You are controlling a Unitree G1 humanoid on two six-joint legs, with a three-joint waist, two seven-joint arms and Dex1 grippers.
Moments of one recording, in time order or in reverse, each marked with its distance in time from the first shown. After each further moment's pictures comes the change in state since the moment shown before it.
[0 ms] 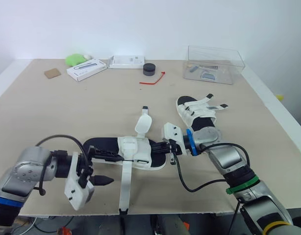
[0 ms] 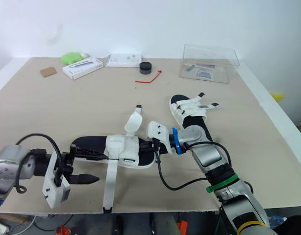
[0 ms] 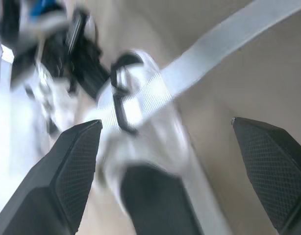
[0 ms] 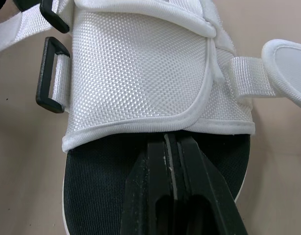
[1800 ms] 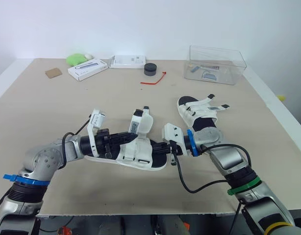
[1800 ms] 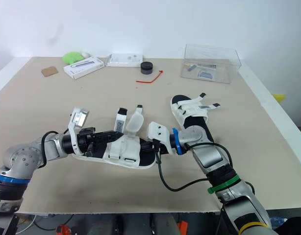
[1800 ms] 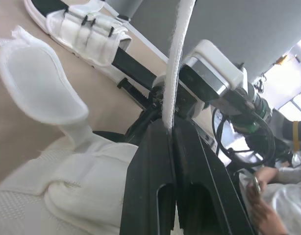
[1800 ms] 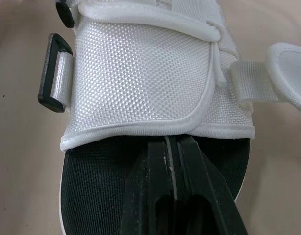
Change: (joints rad) left arm -0.269 -0.214 0.037 0.015 -1.156 1.863 0.330; right arm 0.012 -0.019 0.000 -0.028 -0.008 0.005 -0.010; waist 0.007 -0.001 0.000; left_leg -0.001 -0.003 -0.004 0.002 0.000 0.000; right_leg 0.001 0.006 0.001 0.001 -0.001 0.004
